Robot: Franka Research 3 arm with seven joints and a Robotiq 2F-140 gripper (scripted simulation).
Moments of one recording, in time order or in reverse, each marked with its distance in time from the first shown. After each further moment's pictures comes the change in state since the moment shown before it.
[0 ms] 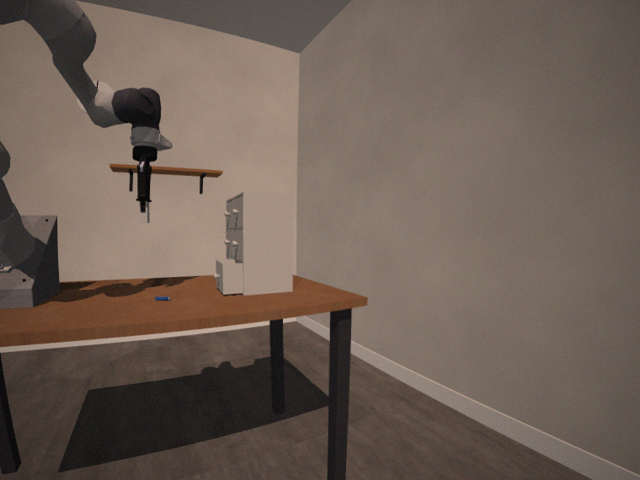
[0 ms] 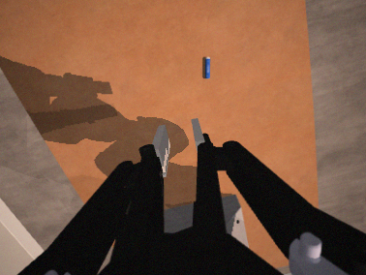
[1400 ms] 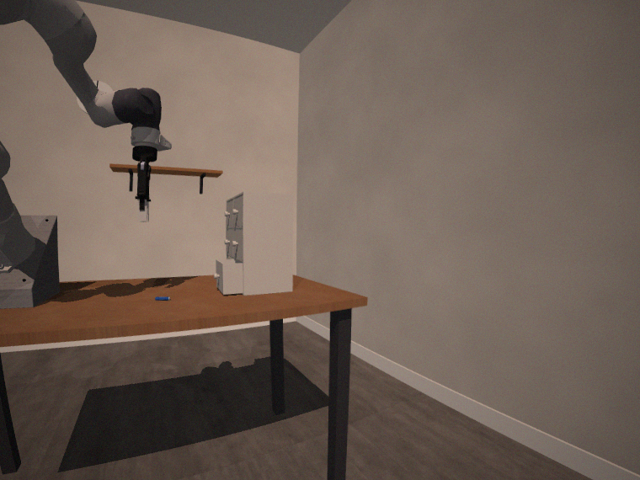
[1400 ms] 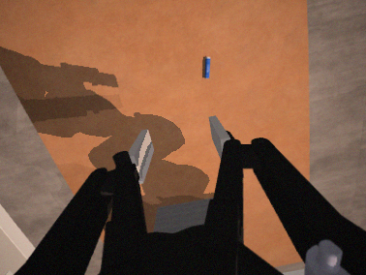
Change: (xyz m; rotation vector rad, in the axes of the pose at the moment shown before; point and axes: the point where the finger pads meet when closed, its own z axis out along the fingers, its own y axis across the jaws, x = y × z) arm -0.002 0.002 0.001 -0.006 -0.010 -0.053
